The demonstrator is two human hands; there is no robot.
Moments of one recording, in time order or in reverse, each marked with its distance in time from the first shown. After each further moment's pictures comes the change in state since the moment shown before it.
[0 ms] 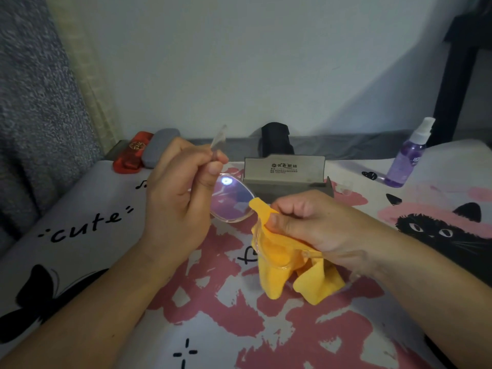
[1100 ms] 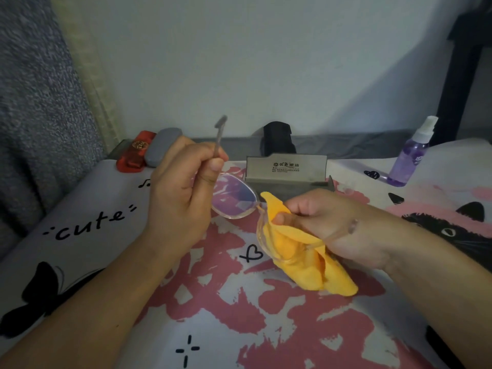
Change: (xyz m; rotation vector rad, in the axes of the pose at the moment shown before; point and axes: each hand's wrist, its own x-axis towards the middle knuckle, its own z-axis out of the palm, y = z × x) left_hand 0.003 -0.005 0.000 0.058 -0.035 -0.022; right_hand -0.001 0.000 -0.009 0.022 -0.026 0.109
